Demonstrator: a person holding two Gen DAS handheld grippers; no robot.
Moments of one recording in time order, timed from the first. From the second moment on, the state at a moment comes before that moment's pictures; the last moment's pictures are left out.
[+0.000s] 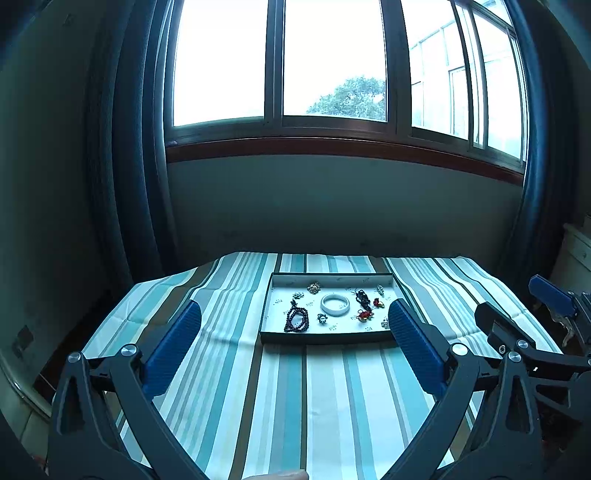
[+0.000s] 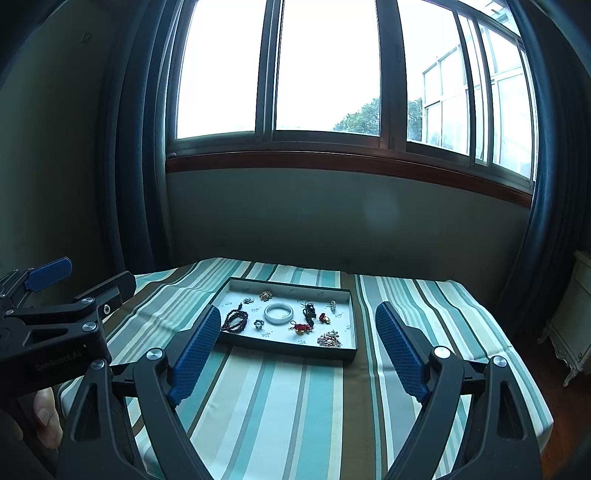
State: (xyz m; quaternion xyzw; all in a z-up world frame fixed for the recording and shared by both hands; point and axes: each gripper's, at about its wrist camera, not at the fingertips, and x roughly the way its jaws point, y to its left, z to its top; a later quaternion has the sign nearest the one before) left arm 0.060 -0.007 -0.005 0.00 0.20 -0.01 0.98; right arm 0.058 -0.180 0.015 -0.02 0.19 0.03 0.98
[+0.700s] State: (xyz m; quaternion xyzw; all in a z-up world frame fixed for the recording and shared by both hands) left arm 0.058 -0.007 -0.004 0.00 0.20 -0.01 0.98; right arm 0.059 -0.180 0.014 -0.02 0.20 0.03 0.98
